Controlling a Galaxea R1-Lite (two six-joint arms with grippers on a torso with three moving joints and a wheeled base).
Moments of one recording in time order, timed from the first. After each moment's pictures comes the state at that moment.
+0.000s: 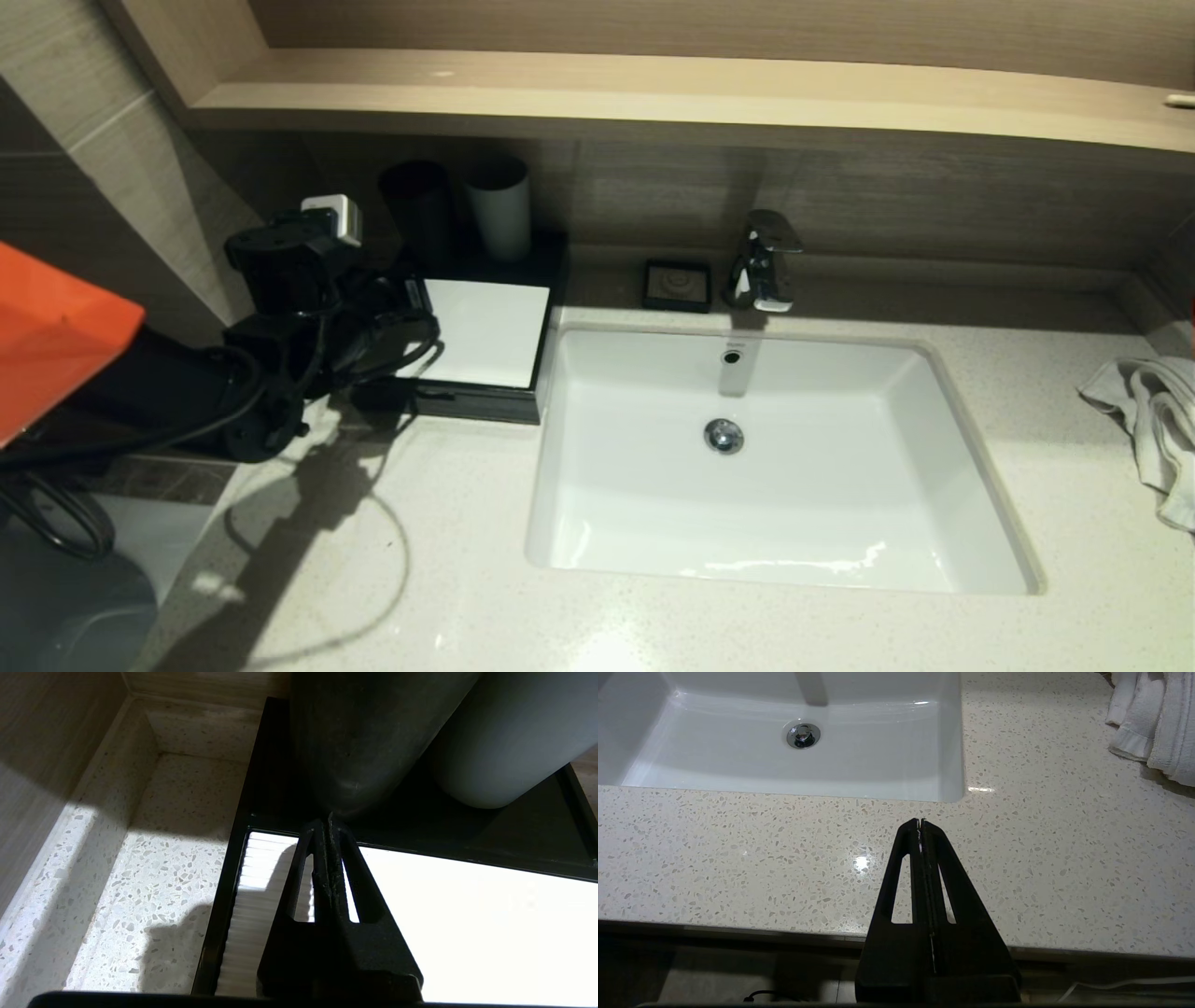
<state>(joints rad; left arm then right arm) -0.21 1.97 -1.08 -0.96 0.14 -0.08 0.00 0.00 0.00 0.00 0.00 0.00</state>
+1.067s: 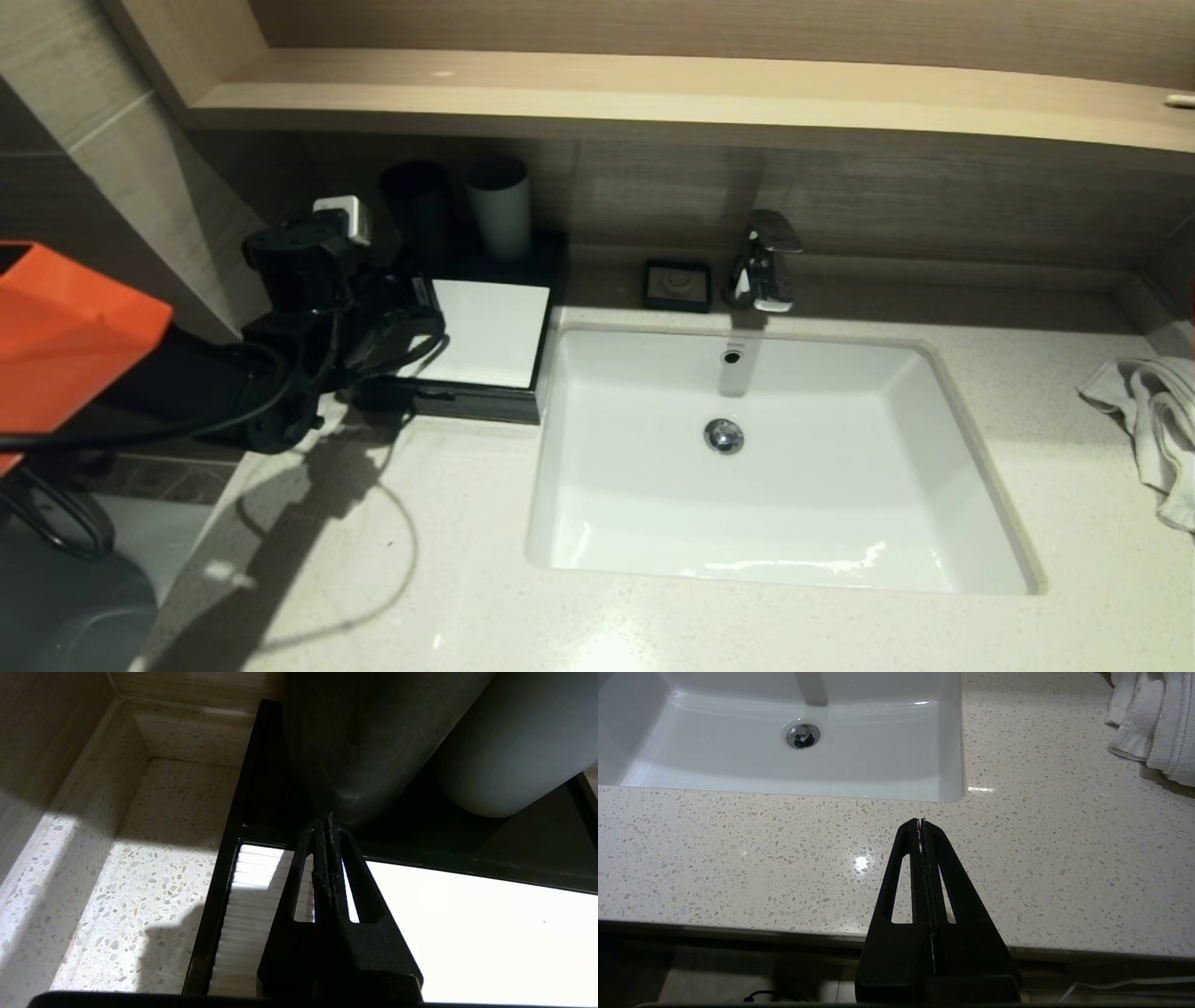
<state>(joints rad) -0.21 2.02 -1.14 -0.96 0.14 -0.08 0.00 0.00 0.00 0.00 0.00 0.00</state>
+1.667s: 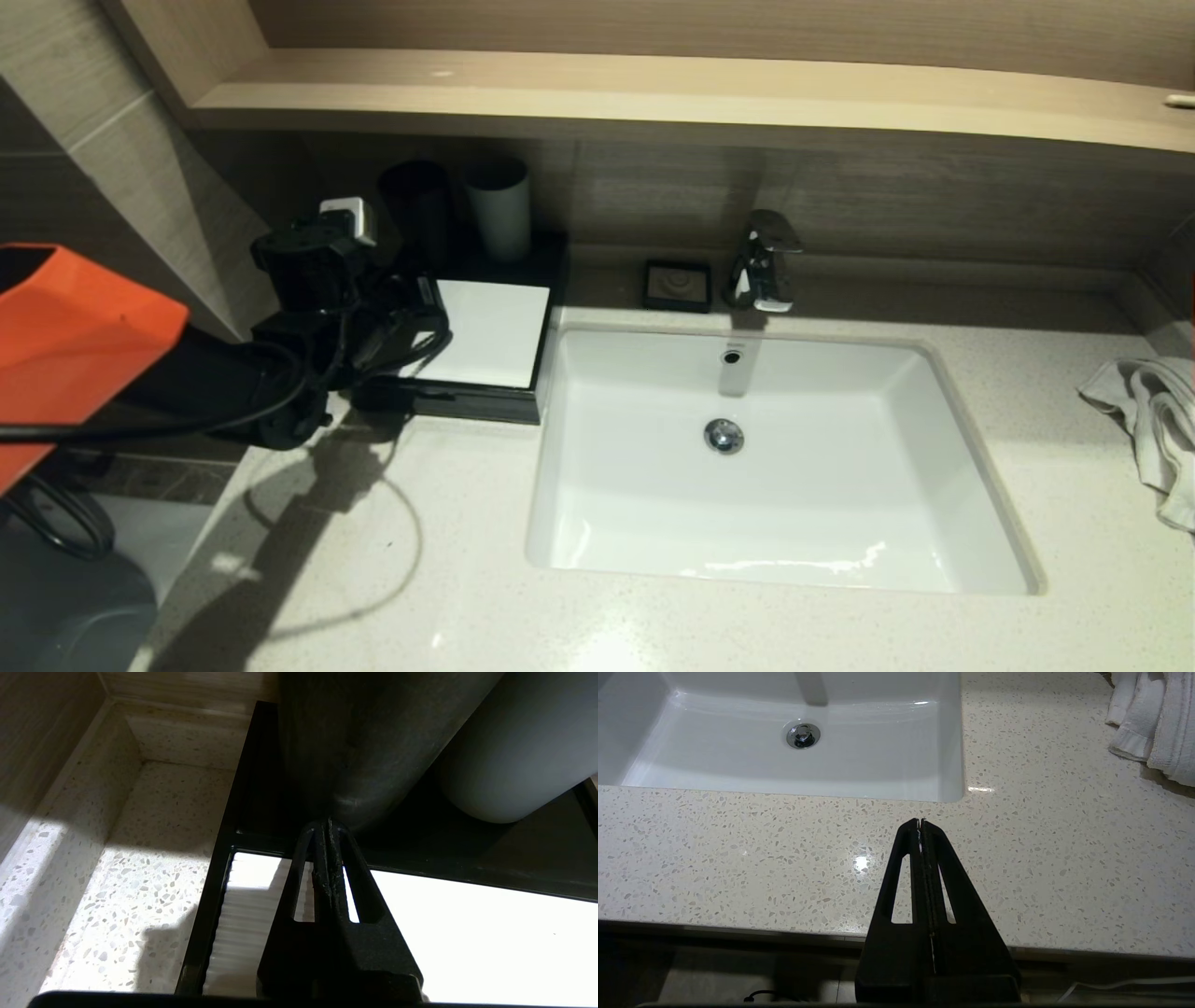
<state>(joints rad) -0.21 2.05 -1.17 -0.97 0.14 -0.08 0.00 0.00 0.00 0.00 0.00 0.00</state>
